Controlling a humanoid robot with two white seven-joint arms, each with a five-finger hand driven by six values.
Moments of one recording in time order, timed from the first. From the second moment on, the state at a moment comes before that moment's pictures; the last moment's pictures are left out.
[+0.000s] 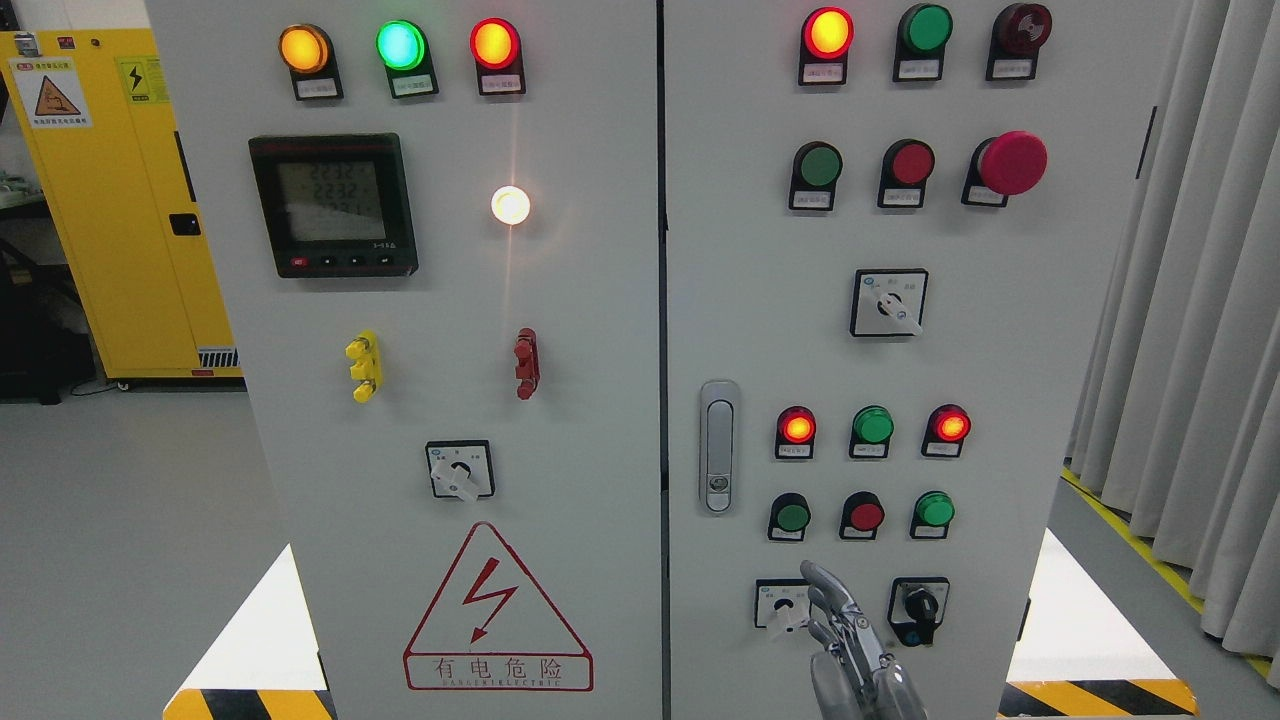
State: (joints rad) left arm -0.04 -0.11 -0.08 0.00 0.15 -0.04 0.10; right arm 0.03 0.03 0.23 -2.06 0.09 0.04 0.00
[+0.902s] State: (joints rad) left arm -0.04 -0.11 -0.08 0.00 0.15 -0.04 0.10; right arm 0.00 0.01 0.25 -2.06 0.44 0.04 -0.02
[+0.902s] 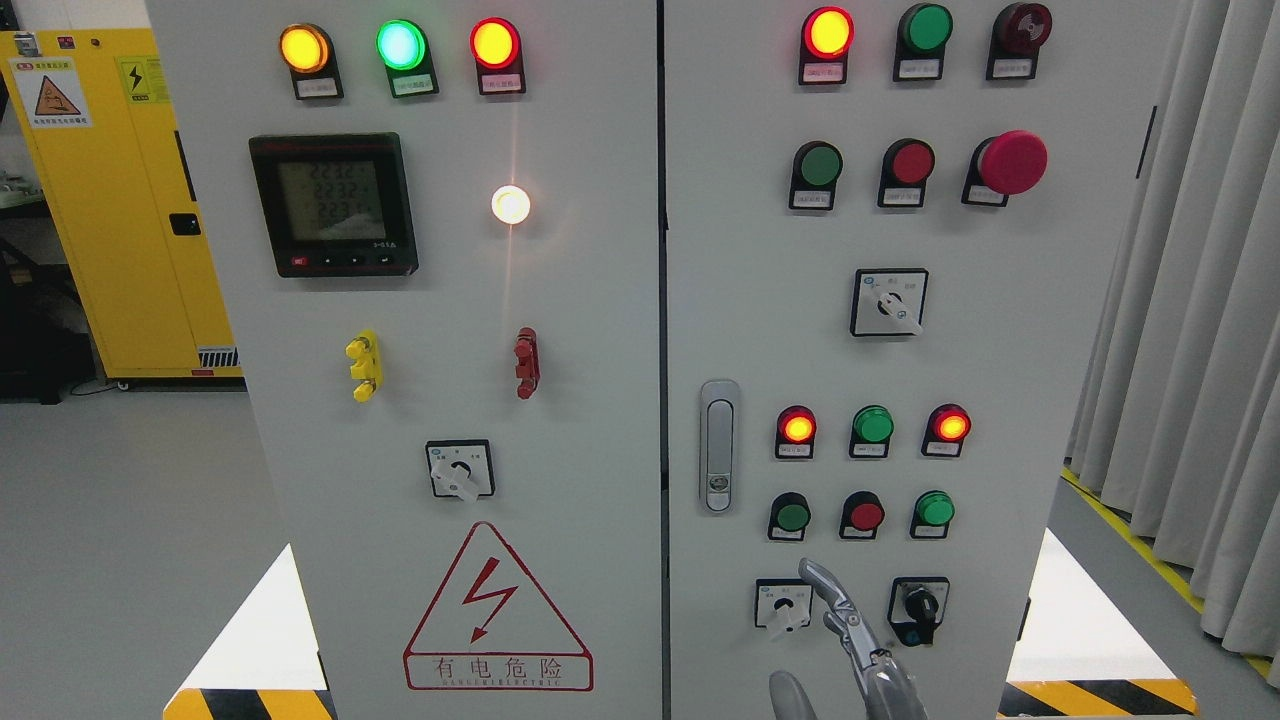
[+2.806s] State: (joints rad) left arm -0.04 -0.11 -0.08 0.00 0.15 -0.04 0.10; right arm -0.25 0.13 0.31 -1.77 1.52 0.13 -0.16
